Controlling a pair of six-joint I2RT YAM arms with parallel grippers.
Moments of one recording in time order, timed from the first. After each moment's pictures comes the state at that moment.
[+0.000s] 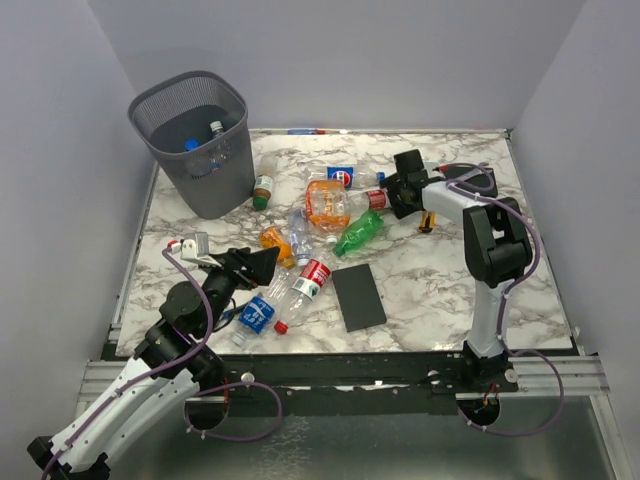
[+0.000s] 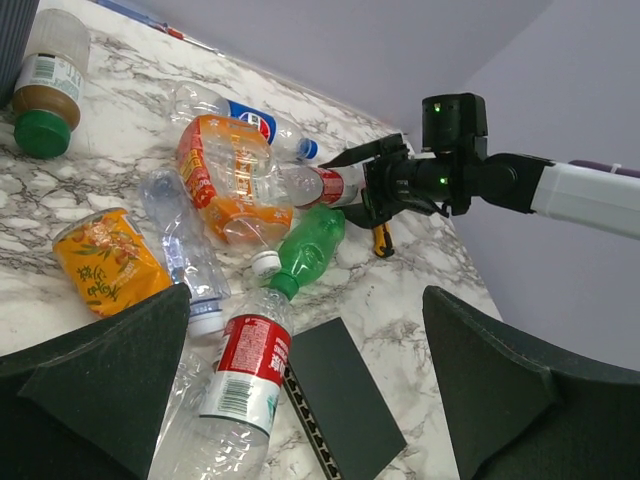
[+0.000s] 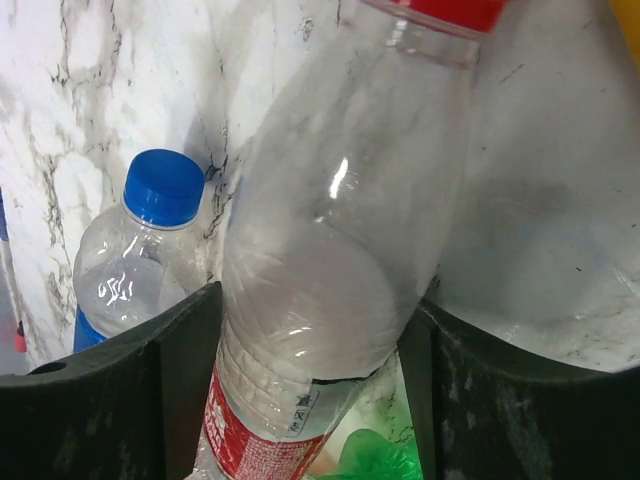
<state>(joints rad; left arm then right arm) -0.72 0.29 0.41 -0.10 -0.32 -0.65 0.30 2.05 1.40 -0.28 0.23 1.33</state>
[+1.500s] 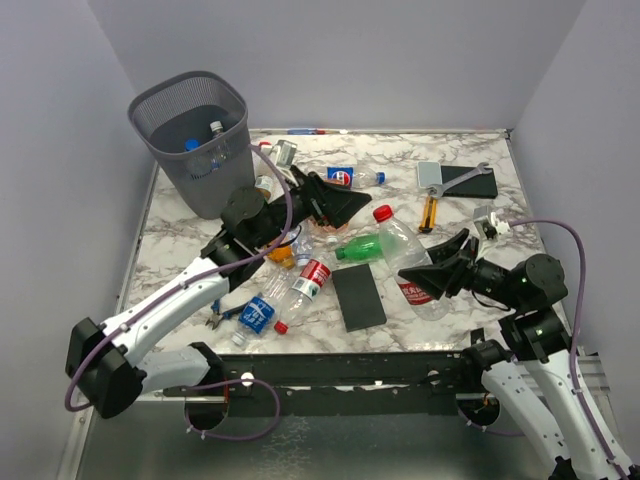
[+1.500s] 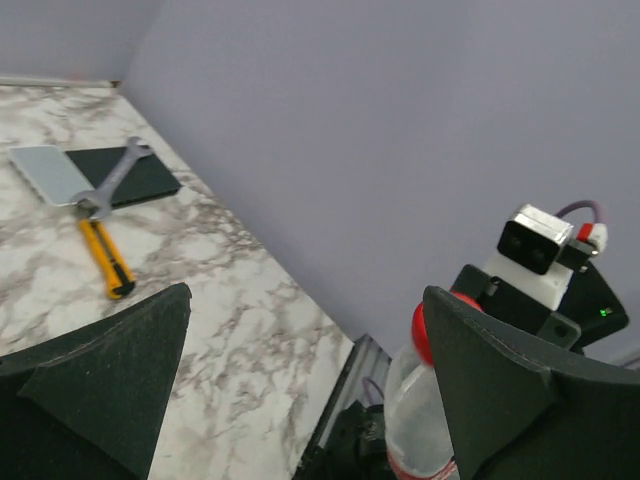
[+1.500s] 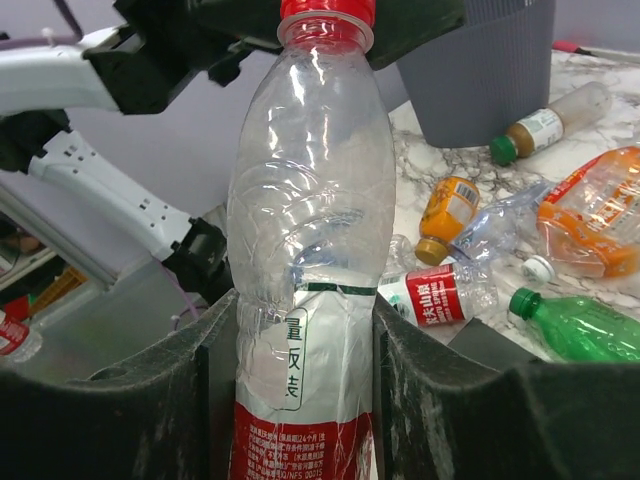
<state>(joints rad) -0.72 1.11 0.93 0.36 0.23 -0.76 0.31 0.45 0.63 -0.05 -0.78 0.48</state>
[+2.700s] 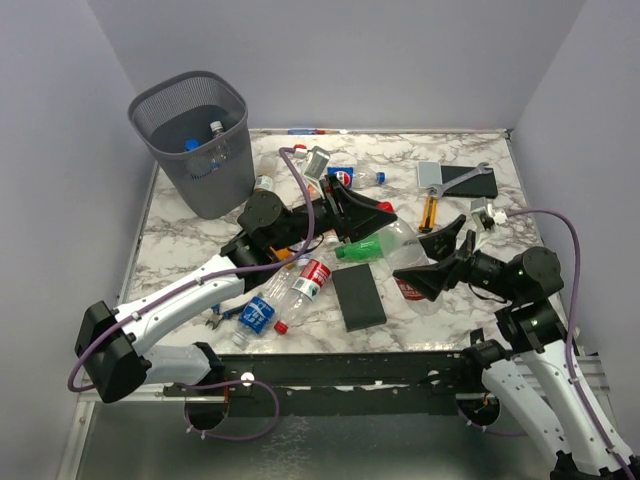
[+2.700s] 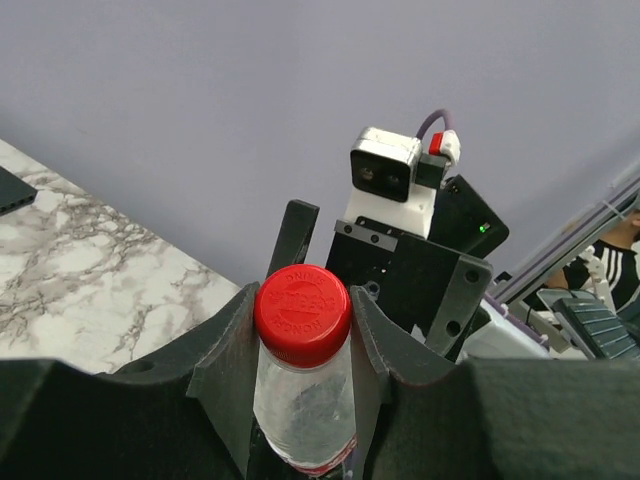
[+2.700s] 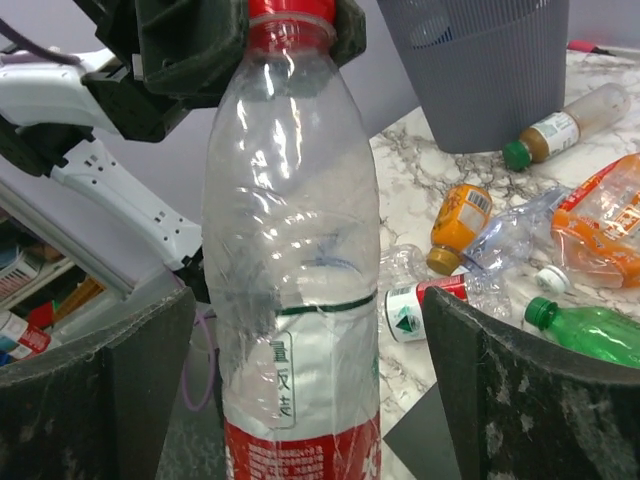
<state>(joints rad) -0.87 1.24 1.03 0.53 0.40 -0.77 0.31 0.50 0.62 0.06 -0.81 0.54</state>
